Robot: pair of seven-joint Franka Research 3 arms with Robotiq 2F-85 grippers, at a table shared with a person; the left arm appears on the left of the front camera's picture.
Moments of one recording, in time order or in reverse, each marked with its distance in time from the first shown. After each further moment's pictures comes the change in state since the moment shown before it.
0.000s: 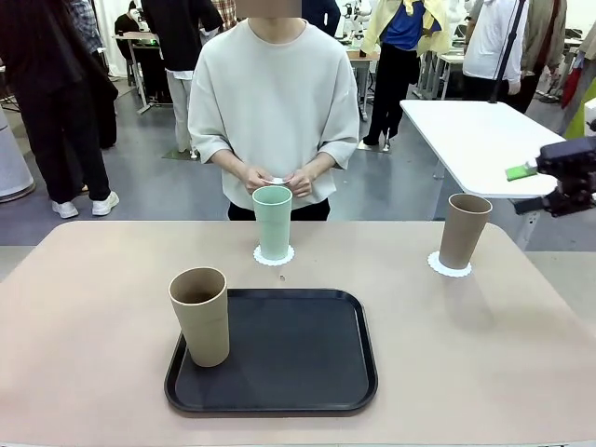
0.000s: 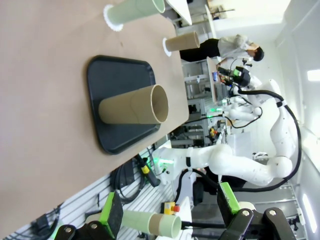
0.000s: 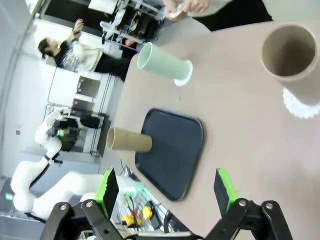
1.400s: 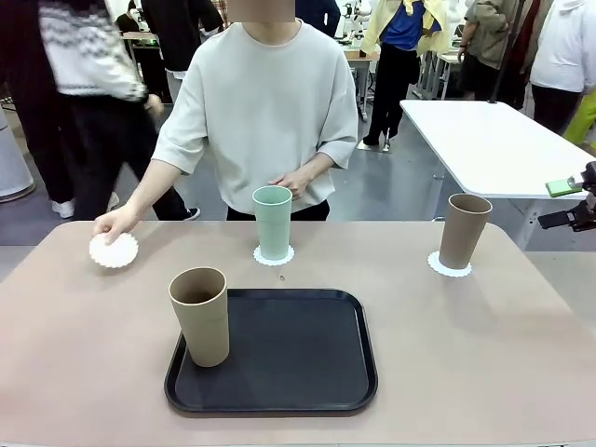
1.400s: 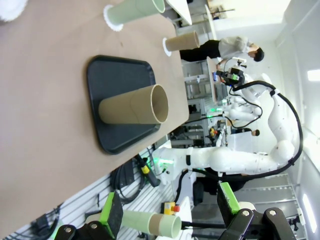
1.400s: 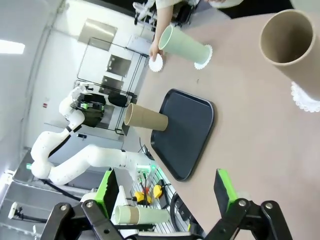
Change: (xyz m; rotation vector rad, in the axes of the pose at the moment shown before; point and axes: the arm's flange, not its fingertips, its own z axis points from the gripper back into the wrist) left arm 0.000 0.000 0.000 0.000 0.000 0.000; right arm 0.004 -0.055 0.025 0.181 0.077 0.043
